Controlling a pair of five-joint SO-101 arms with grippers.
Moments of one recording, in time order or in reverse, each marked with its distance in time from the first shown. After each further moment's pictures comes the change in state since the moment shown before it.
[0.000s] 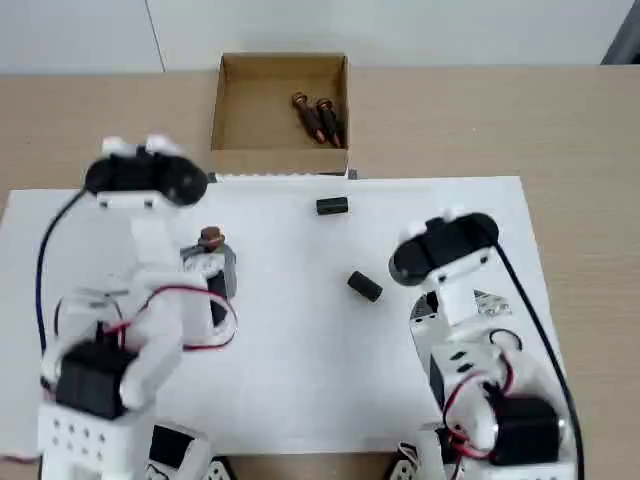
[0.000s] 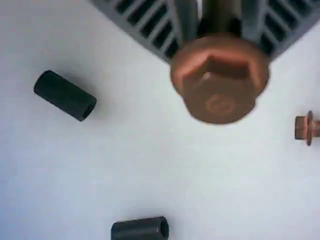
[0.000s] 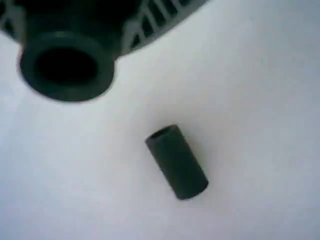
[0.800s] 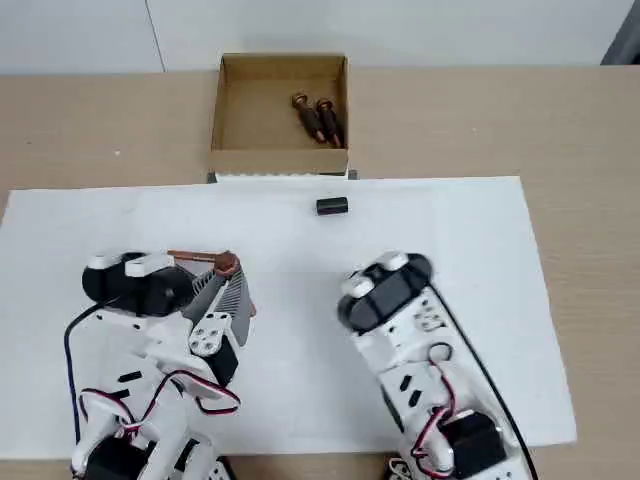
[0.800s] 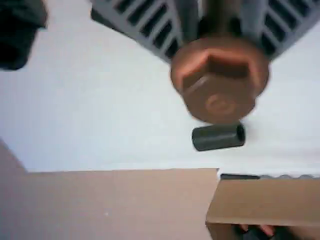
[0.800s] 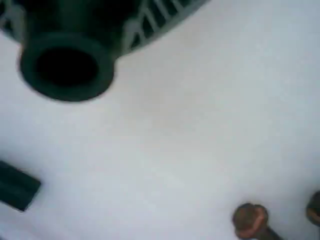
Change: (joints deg) left arm 6.1 -42.7 37.1 -18.1 3.9; right arm -21.0 -22.8 33.1 -27.0 -5.7
